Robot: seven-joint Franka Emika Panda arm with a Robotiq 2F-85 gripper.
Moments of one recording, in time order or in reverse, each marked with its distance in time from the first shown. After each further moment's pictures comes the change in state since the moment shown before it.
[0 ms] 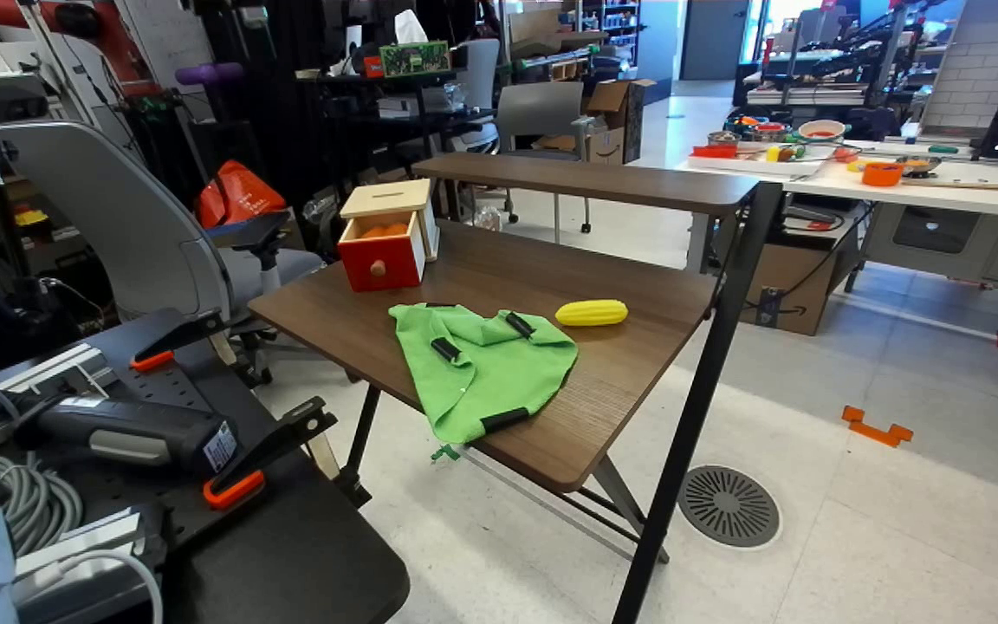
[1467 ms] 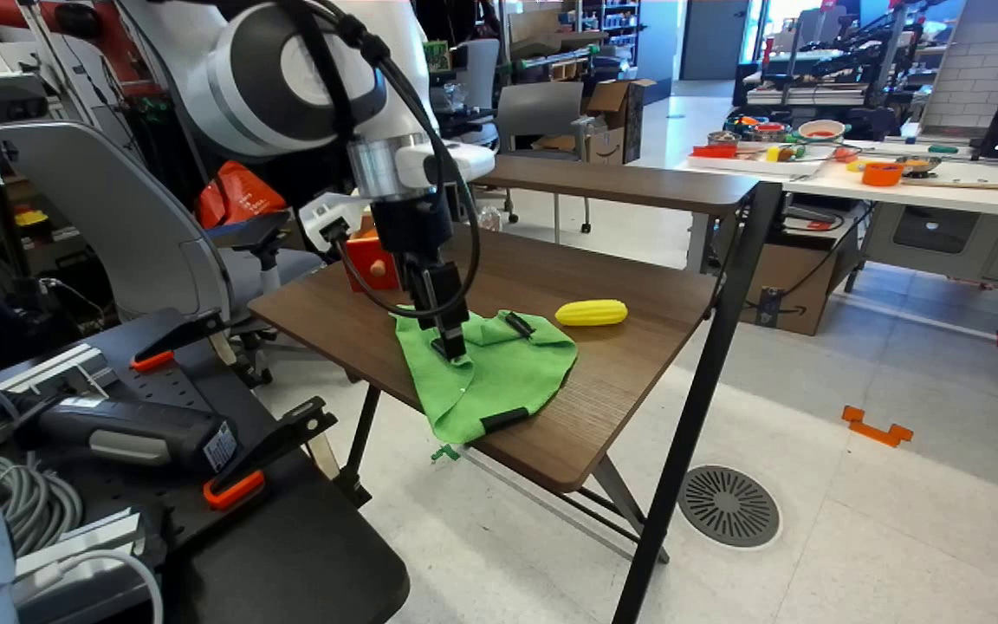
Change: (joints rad) arm -0.015 0.803 -0.204 0.173 -0.228 0.597 0.314
